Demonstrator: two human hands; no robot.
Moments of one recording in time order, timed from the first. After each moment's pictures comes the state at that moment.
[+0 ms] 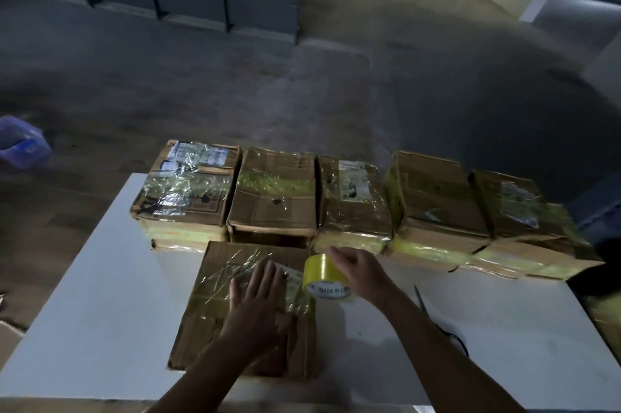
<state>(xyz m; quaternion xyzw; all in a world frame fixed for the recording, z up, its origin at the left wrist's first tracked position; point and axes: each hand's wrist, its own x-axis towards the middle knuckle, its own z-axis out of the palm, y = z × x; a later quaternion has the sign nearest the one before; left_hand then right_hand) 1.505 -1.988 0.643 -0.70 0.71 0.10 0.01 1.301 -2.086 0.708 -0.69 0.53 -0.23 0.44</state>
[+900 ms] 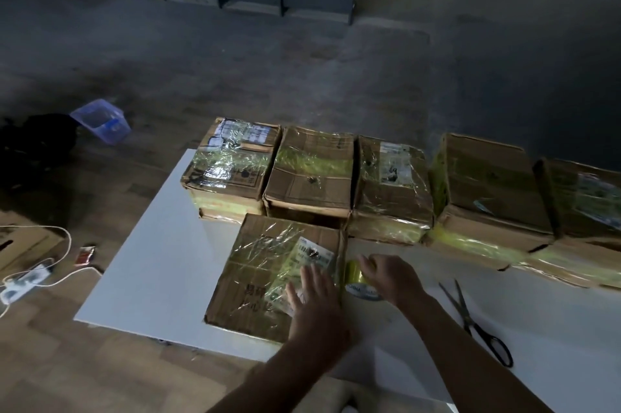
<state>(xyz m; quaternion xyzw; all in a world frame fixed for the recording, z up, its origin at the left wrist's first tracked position) 1.417 -1.964 0.680 -0.73 0.65 0.20 0.13 1.288 -2.082 0.654 -0.80 0.56 -0.05 0.23</state>
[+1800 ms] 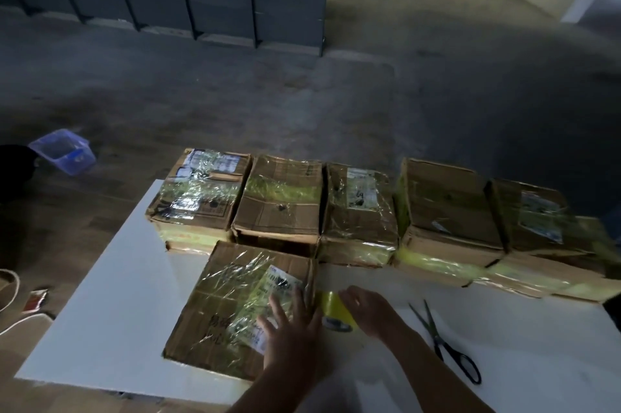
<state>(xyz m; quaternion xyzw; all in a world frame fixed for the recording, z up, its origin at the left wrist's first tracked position) 1.414 -1.974 0.676 -0.70 0.67 0.16 0.16 1.263 -2.072 0.657 -0.74 0.56 -0.03 0.38</state>
